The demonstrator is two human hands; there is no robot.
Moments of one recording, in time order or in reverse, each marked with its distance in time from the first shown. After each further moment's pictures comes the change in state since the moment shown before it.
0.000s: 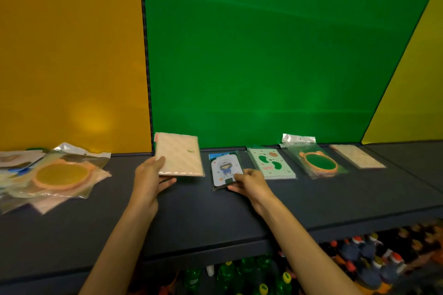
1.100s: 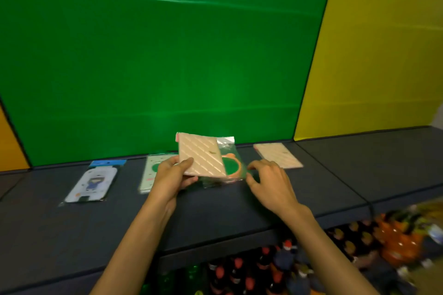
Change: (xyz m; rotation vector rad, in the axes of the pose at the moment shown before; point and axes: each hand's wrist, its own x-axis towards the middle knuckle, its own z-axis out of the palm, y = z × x) left_hand -0.081 -0.124 0.340 0.125 -0.199 -0.029; right_hand 0.030 -0.059 -0.366 -1.238 0.272 -0.704
